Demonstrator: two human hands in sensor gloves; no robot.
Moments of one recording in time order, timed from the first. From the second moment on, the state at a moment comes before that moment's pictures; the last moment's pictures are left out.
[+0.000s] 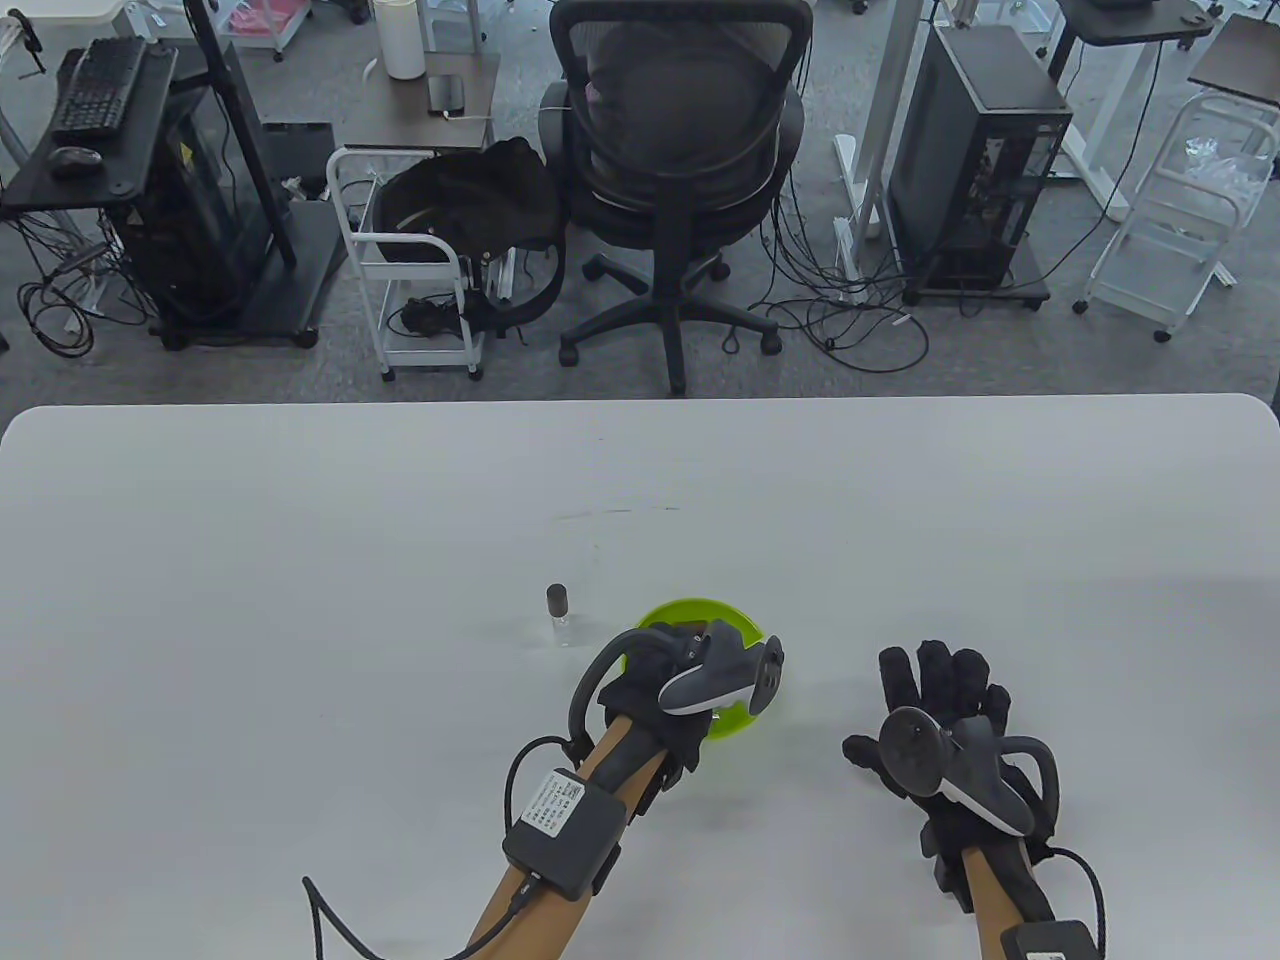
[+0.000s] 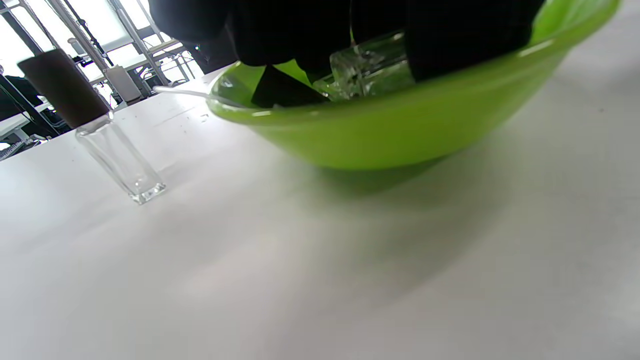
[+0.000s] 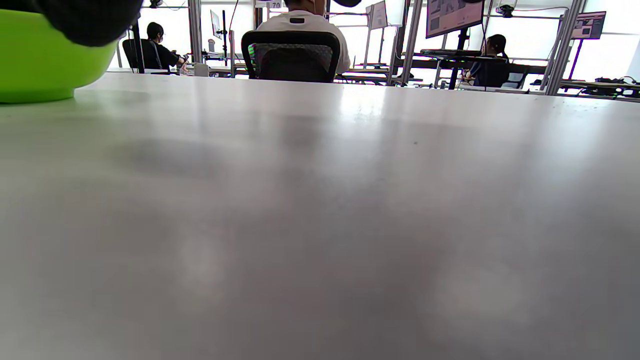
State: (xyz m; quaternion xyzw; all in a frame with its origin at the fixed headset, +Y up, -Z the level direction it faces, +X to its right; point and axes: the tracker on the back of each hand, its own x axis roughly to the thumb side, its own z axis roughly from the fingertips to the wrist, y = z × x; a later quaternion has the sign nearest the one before) left_hand 0.023 -0.722 -0.367 -0.14 -0.16 -0.17 0.96; right_hand 0.243 -0.753 -0.304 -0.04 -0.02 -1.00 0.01
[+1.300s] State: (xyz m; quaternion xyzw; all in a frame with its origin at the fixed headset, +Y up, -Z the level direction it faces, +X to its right) left_hand -0.017 -0.684 -0.328 0.04 -0.19 -0.09 0.98; right_hand 0.243 -0.753 -0.304 -0.04 -0.02 -1.00 0.01
